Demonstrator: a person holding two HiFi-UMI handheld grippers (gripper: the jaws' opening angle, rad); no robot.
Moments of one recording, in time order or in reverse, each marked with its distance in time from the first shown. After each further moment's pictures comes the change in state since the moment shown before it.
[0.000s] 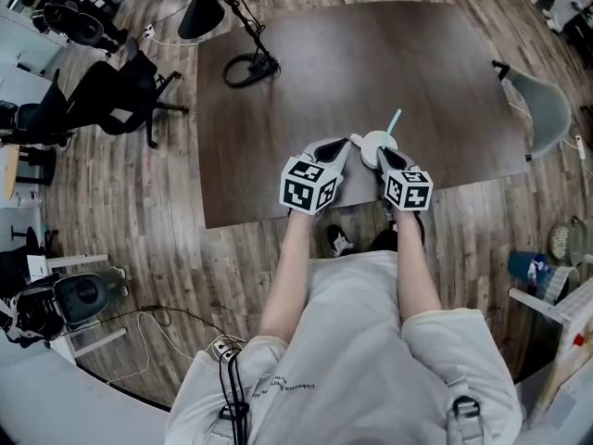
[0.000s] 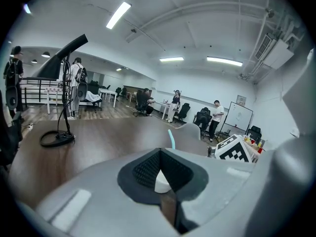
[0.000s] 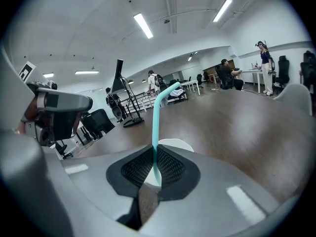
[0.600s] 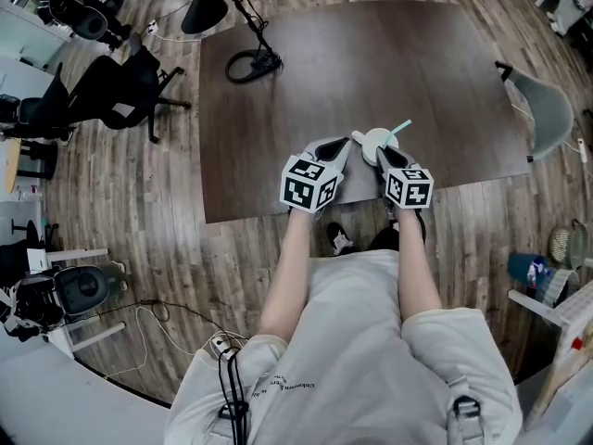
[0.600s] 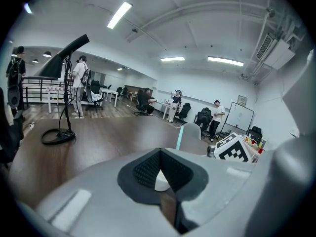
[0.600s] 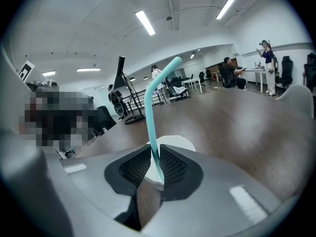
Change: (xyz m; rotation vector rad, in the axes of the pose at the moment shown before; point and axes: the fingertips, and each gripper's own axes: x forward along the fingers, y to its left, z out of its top) left arm -0.003 -0.005 -0.005 -0.006 0.003 0.009; right arm -0.003 0.002 -0.005 -0.019 0.032 0.015
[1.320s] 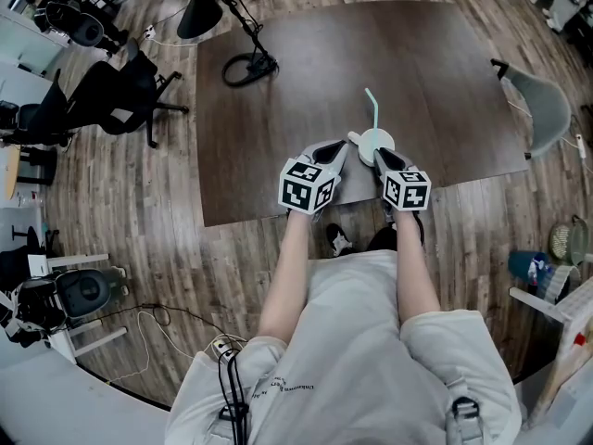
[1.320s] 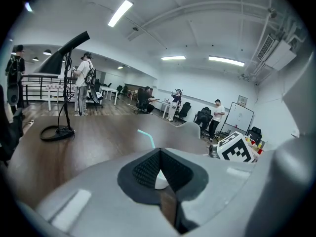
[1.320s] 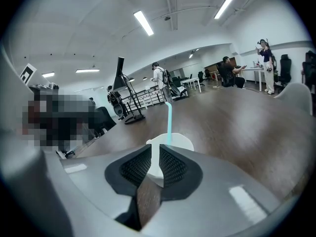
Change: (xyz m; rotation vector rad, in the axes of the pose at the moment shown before) left arm 0.002 -0.002 -0.008 -0.015 0.016 -0.006; right arm -0.006 0.001 -0.005 0.017 0.003 -0.005
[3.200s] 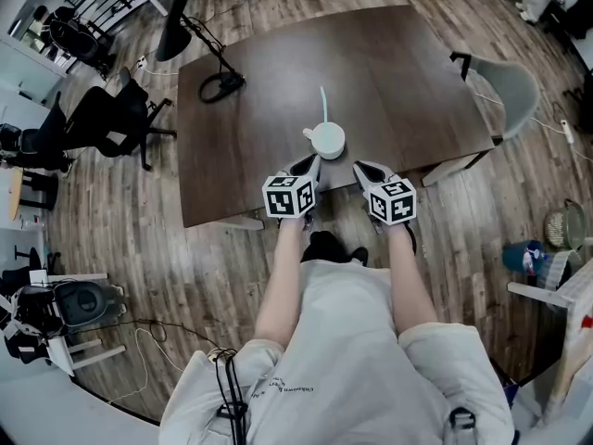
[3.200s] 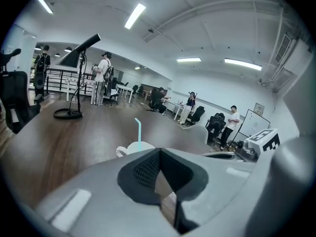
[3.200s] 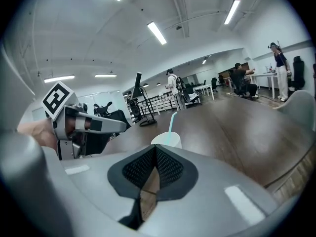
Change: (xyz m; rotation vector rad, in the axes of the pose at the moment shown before) left arm 0.011 -0.076 -0.038 -0.136 -0.026 0.161; right arm -0.121 -0.010 -0.012 -0.095 -0.070 0.149
